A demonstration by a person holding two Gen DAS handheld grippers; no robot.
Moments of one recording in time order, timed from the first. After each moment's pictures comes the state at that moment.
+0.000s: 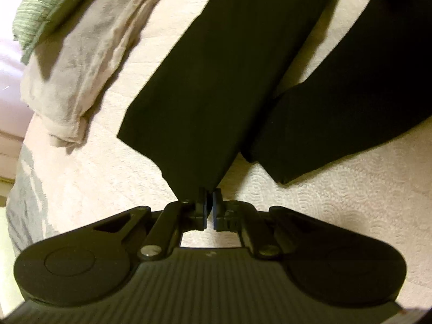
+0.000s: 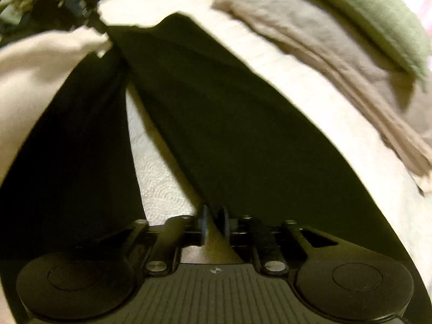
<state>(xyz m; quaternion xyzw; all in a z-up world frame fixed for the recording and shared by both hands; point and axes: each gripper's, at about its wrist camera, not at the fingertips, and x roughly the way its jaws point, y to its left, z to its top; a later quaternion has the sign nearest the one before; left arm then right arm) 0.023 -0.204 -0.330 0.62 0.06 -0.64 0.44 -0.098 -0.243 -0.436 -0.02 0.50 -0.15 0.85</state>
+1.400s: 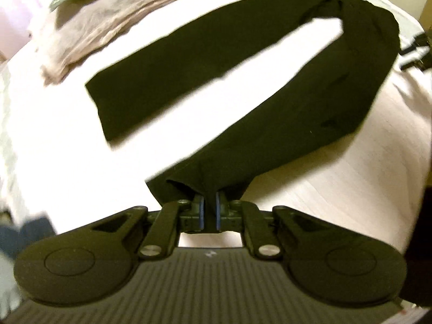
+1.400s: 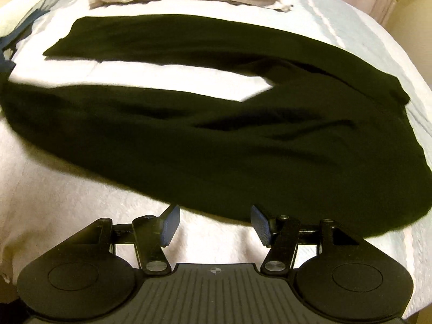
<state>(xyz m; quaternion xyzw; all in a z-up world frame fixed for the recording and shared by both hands) -0.079 -0.039 -0.217 0.49 0.28 -0.66 0.50 -0.372 -0.104 -0.380 0.21 0.49 -0.37 0.76</state>
